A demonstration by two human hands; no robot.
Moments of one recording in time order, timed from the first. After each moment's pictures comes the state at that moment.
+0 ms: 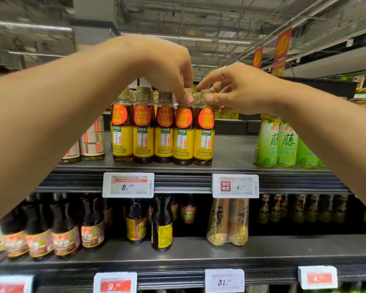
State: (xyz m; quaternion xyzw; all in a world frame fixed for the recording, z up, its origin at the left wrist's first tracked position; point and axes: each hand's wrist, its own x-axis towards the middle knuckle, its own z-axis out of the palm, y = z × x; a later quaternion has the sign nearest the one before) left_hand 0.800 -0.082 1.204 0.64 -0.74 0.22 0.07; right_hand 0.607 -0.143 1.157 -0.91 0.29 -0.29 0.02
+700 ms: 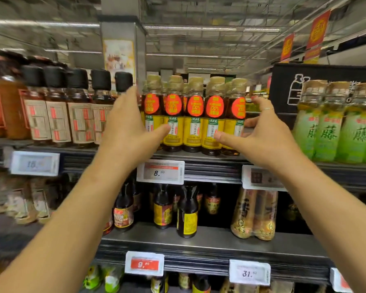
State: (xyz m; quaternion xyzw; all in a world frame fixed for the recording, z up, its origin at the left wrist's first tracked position) left_hand 0.861 -0.013 1.042 0.65 -0.54 0.14 0.52; right_hand 0.627 -0.127 1.041 -0.78 0.40 -0.46 0.14
